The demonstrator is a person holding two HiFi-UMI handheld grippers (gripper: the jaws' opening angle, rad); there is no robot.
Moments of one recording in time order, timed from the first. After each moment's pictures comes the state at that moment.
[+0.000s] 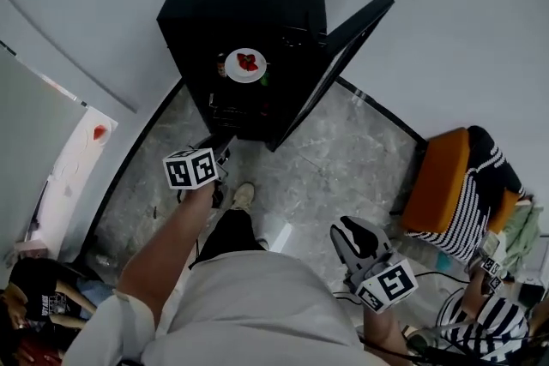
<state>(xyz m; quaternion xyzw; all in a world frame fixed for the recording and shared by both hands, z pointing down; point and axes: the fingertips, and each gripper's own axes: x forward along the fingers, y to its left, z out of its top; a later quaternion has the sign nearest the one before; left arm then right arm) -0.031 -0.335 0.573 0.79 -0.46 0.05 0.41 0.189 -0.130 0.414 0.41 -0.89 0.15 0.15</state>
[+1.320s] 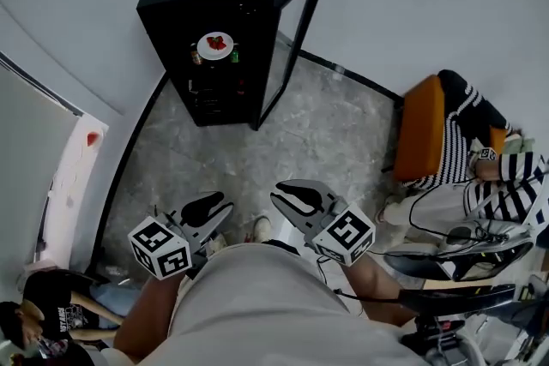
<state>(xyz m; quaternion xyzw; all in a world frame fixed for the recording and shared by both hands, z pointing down) -0.001 -0.025 0.417 0.92 -0.23 0.07 0.31 0.087 -0.024 0.410 0.32 -0.93 0.13 0.14</state>
